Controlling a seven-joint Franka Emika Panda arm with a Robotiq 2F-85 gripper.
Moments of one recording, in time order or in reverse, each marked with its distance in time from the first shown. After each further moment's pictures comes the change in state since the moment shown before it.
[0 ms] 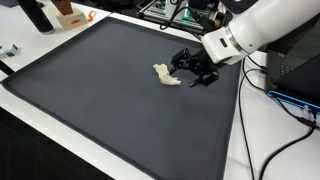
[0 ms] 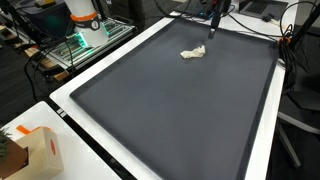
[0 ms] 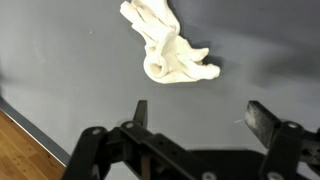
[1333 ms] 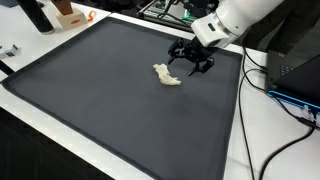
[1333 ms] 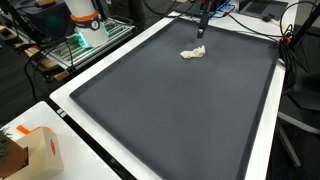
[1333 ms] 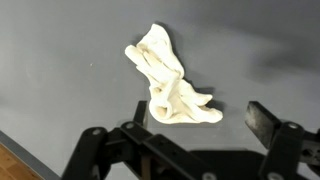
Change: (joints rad) arm -0.084 -0.164 0.061 -0.262 0.008 0.127 -0.005
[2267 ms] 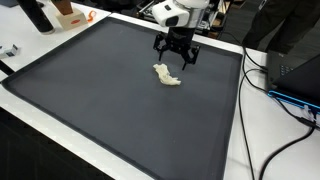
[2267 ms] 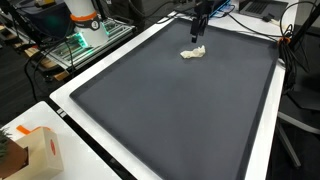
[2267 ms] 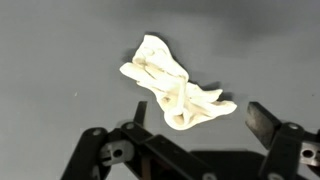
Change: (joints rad) arm -0.181 -0.155 0.011 -0.219 0.327 0.305 -0.157
